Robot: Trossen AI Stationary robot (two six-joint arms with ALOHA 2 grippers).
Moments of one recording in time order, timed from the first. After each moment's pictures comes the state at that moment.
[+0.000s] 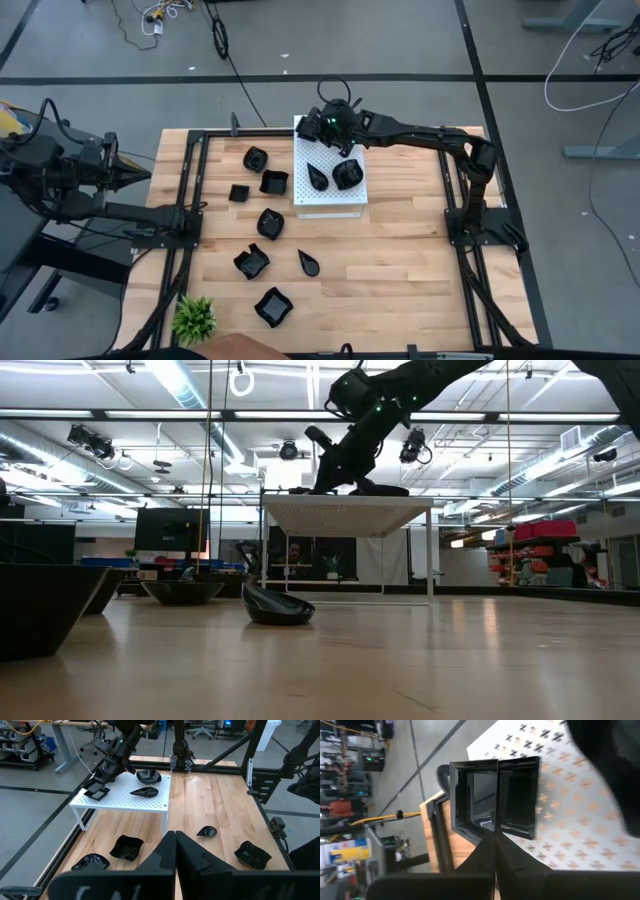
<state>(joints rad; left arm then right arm) -0.05 0.41 1.50 -1.44 -0.16 -0.07 -0.42 1.89 1.59 -0.36 0.11 1.50</state>
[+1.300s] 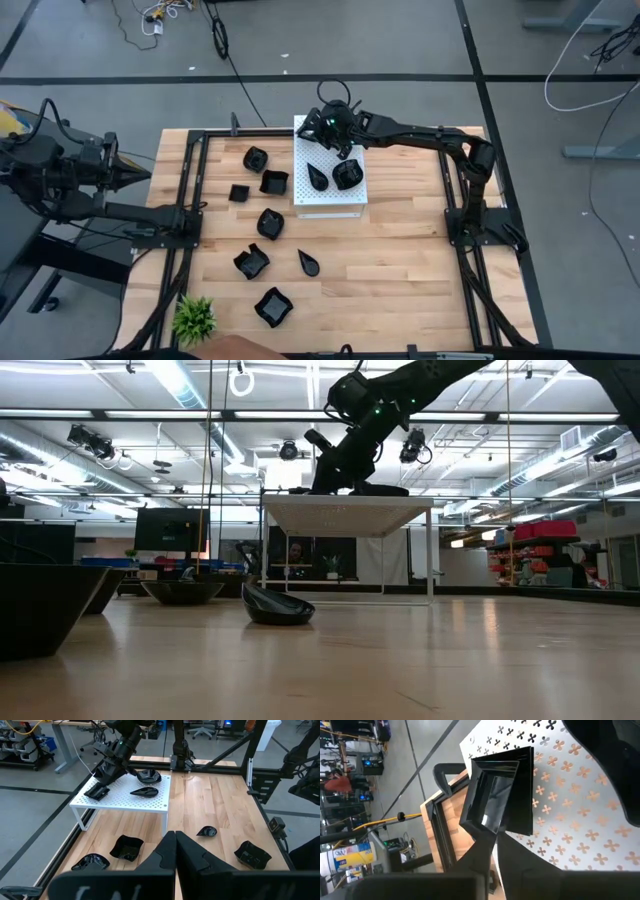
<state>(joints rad) -0.05 0.41 1.50 -1.44 -0.16 -0.07 -0.42 1.90 1.59 -0.36 0.09 1.56</state>
